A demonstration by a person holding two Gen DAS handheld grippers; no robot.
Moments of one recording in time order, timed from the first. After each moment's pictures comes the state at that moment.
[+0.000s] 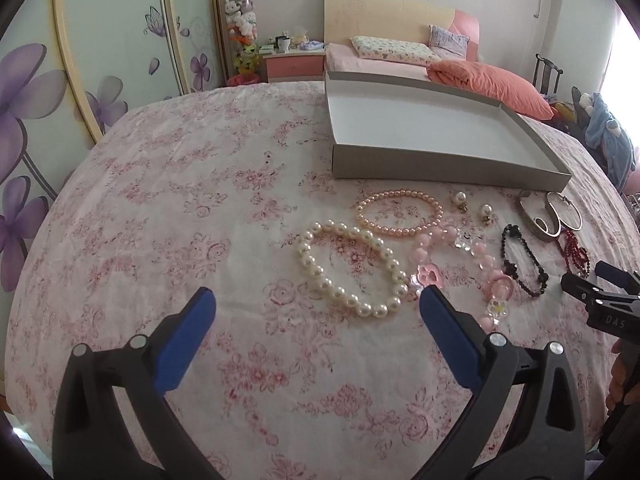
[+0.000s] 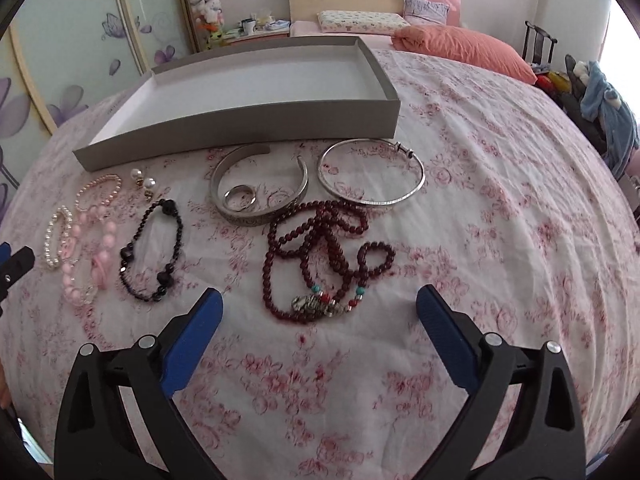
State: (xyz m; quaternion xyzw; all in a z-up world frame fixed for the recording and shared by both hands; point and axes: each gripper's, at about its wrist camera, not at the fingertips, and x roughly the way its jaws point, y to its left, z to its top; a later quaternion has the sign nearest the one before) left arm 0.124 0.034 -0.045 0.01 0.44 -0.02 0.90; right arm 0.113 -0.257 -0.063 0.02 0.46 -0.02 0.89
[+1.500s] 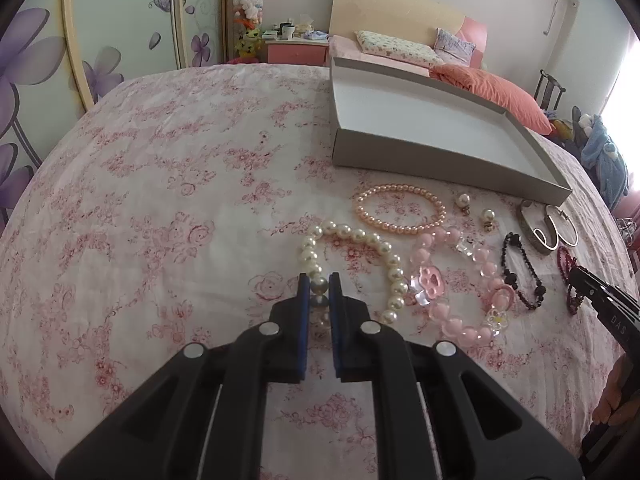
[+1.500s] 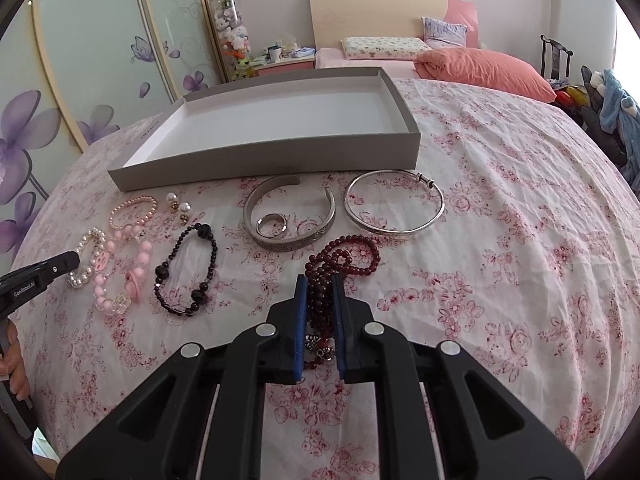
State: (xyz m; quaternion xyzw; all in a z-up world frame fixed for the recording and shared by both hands) left arm 0.130 0.040 -0.055 -0.04 0.45 -0.03 0.89; right arm 0.100 -0.257 -0.046 0.05 0.41 0.05 0.91
